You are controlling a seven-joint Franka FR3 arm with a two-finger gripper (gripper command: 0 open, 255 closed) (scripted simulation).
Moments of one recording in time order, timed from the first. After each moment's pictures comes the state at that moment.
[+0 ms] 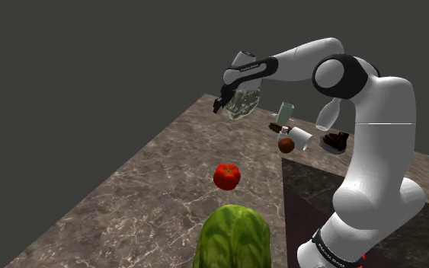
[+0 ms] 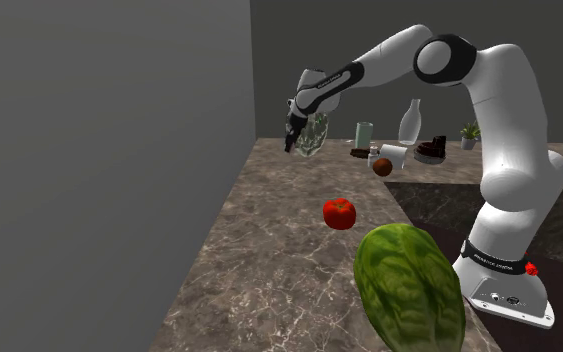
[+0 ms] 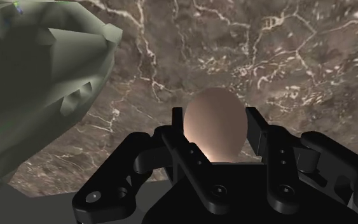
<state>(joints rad) -0.43 0.51 0.18 -1.60 -0.02 2.42 -0.44</state>
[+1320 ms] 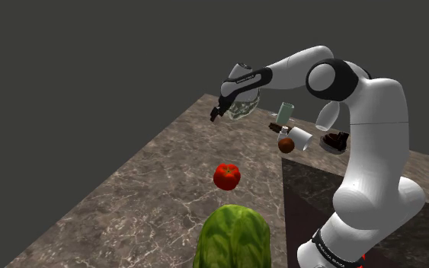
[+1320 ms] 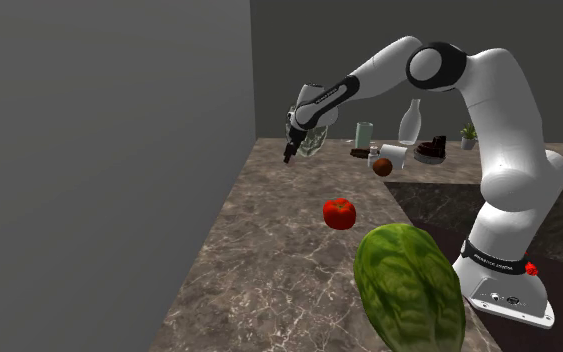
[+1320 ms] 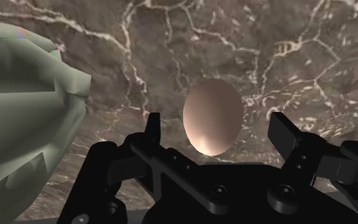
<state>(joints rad) -0.42 0.57 0.17 -1.65 -0.03 2.53 -0.44</state>
